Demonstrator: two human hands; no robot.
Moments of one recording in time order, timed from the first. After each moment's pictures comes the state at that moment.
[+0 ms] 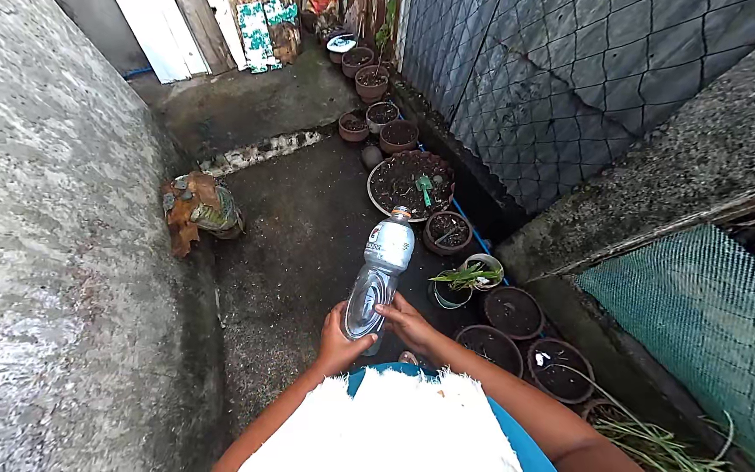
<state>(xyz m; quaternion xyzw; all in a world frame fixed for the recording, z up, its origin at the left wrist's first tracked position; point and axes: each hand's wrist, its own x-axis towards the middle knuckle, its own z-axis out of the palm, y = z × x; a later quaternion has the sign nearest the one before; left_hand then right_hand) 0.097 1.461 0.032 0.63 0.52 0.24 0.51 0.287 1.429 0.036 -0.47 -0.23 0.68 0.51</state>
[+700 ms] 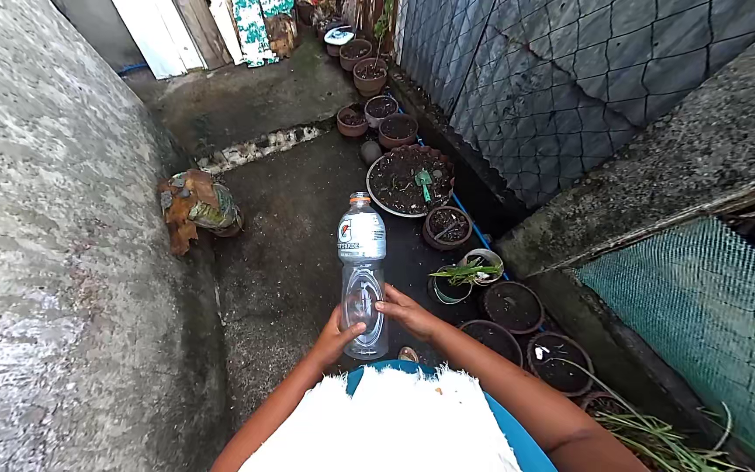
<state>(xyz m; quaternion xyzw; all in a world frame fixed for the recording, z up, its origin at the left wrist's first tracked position) 0.090 1.466 0.051 0.49 0.41 0.24 0.73 0.304 1.440 0.043 -0.43 -0.39 0.68 0.44</state>
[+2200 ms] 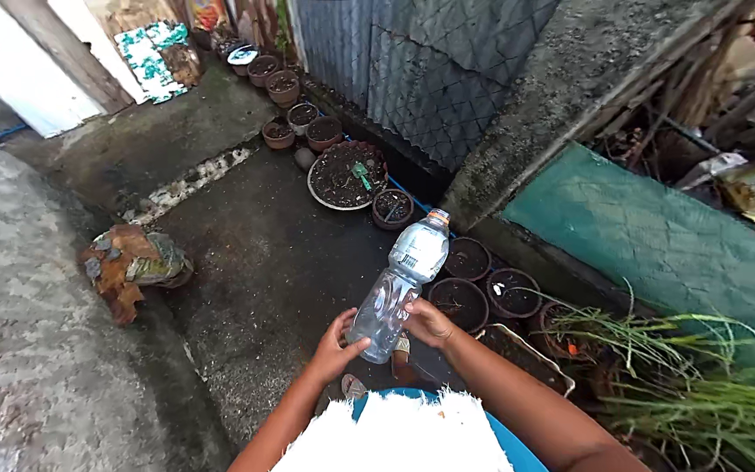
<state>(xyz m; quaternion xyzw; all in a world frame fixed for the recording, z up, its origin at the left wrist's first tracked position) 0.106 1.459 0.050 0.64 0.32 0.06 0.70 0.317 1.340 0.019 -0.38 -0.12 0.60 0.69</state>
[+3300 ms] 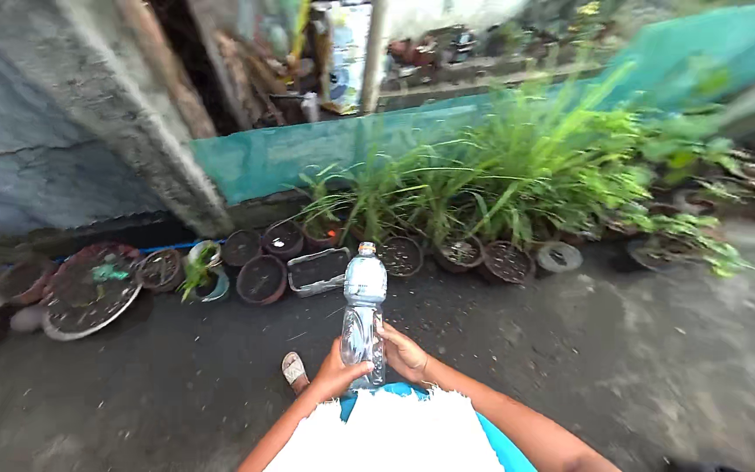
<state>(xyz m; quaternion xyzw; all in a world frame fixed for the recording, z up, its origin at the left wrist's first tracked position) 0.130 0.940 0.008 0.73 0.04 -0.37 0.58 0.120 0.740 -0.029 -0.45 0.17 0.27 0.84</state>
